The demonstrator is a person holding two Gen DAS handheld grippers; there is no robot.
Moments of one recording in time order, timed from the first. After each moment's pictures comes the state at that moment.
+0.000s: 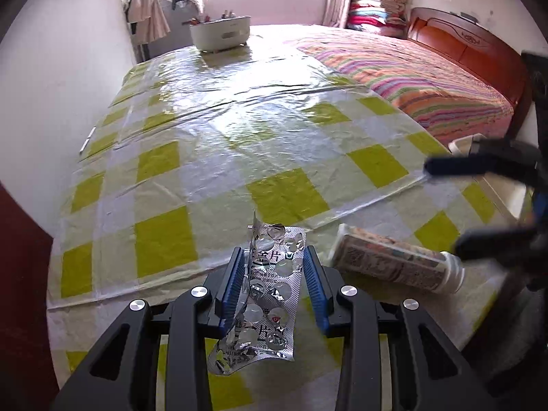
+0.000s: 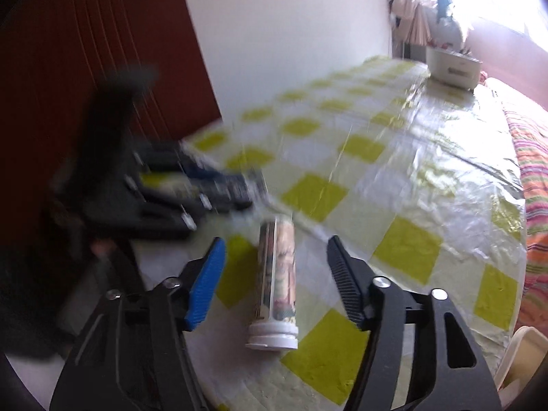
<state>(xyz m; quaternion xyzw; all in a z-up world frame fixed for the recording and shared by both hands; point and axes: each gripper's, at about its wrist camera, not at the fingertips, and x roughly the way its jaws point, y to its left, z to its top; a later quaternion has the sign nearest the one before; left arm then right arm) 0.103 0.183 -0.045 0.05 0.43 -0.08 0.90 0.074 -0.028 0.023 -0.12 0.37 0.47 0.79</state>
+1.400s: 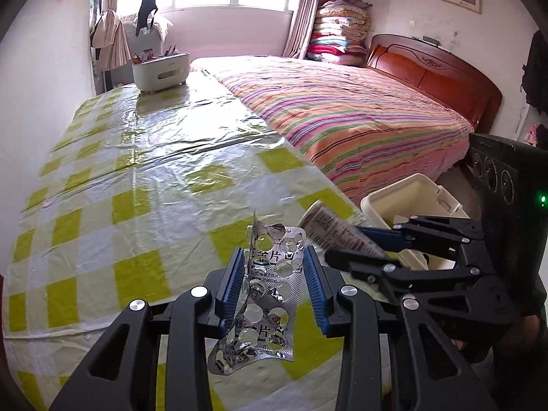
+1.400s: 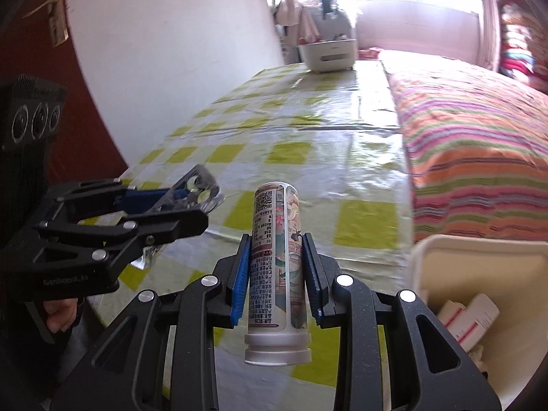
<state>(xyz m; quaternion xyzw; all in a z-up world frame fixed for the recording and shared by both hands) 0.122 0.059 -0.011 0.02 0.38 -0.17 0.91 0.115 -0.152 -0.009 0.00 0.37 0.29 0.88</state>
